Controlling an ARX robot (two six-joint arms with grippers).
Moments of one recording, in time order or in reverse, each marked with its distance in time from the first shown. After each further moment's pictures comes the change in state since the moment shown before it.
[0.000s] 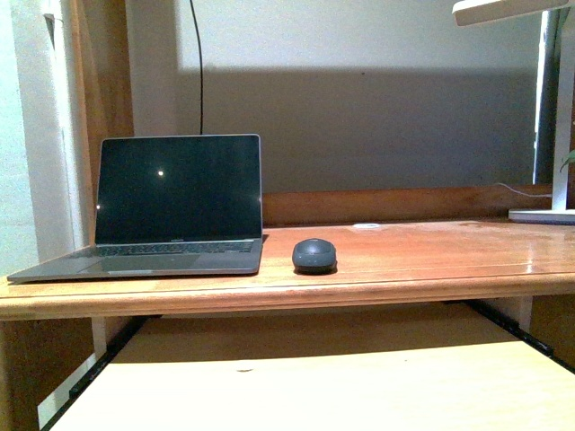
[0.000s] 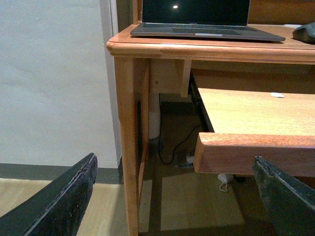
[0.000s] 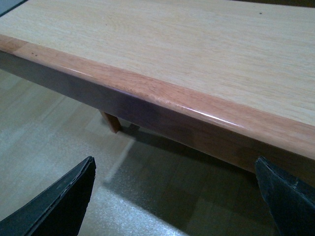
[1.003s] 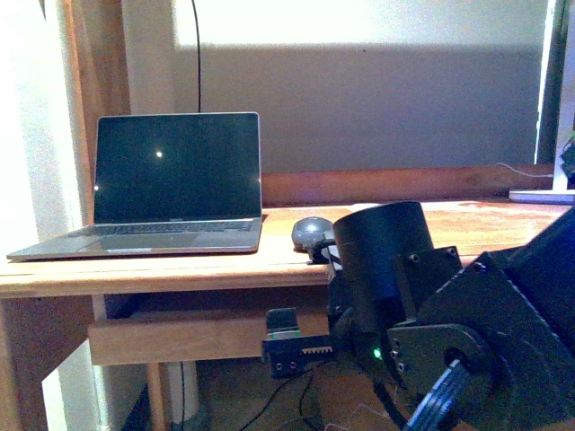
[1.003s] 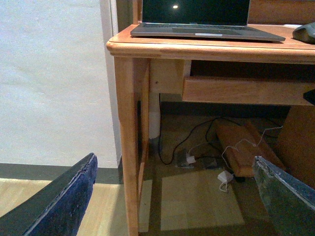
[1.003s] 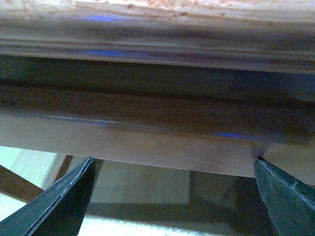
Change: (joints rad) left arm 0.000 0.000 0.000 0.000 0.000 0.000; right arm 0.236 0.929 0.864 0.117 0.584 0.179
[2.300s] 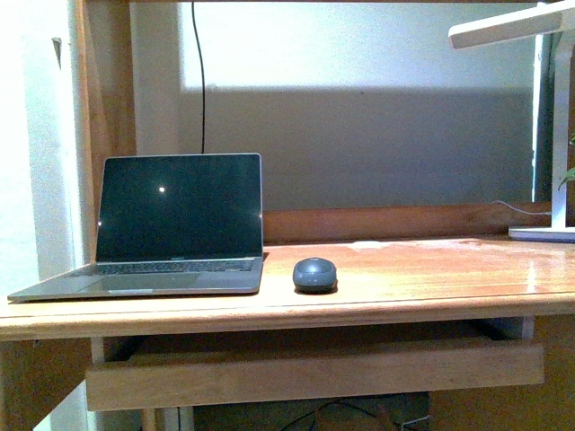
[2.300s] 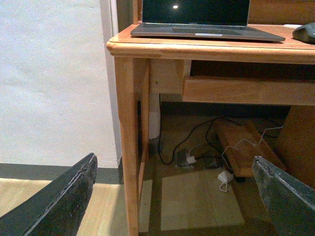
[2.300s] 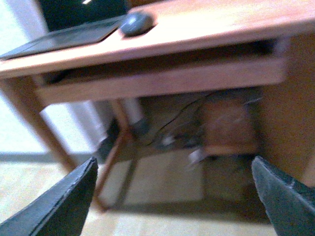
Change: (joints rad) left arm 0.000 0.000 0.000 0.000 0.000 0.000; right arm -0.045 -1.542 -1.061 -0.198 -0.085 0.093
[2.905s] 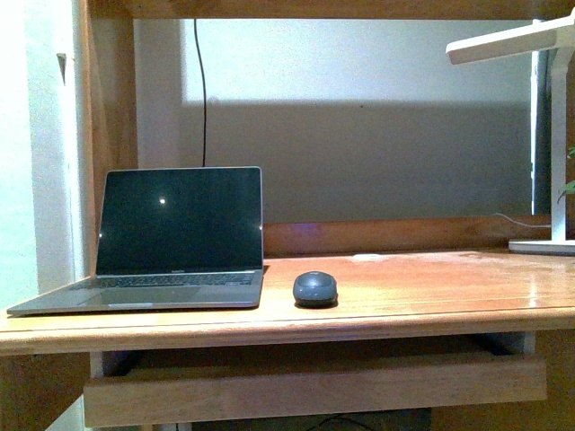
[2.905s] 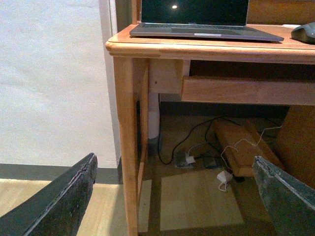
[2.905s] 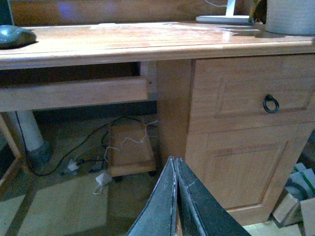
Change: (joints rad) left arm 0.000 0.000 0.000 0.000 0.002 0.000; right arm -0.545 -0.444 -0.138 -0.240 -0.188 -0.212
